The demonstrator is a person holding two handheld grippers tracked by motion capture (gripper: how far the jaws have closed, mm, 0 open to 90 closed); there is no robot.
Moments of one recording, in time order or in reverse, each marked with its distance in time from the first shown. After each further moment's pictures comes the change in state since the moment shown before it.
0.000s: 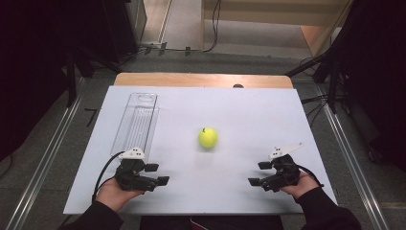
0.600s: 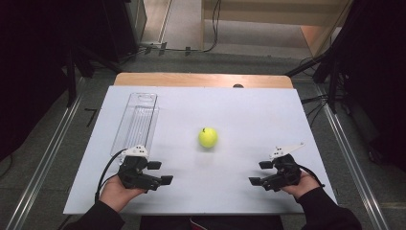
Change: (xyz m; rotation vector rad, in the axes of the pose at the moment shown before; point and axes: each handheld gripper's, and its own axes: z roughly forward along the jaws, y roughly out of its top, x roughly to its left) left arm -0.007 0.011 0.002 -0.004 -0.032 0.012; right arm -0.001 0.000 -0.002 -0.005 -0.008 0.006
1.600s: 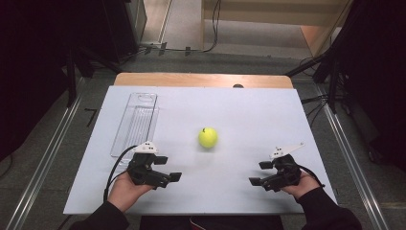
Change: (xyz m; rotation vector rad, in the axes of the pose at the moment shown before) left arm -0.010 0.017 0.015 -0.027 0.022 0.018; right arm 0.000 0.000 0.000 0.005 -0.002 -0.003
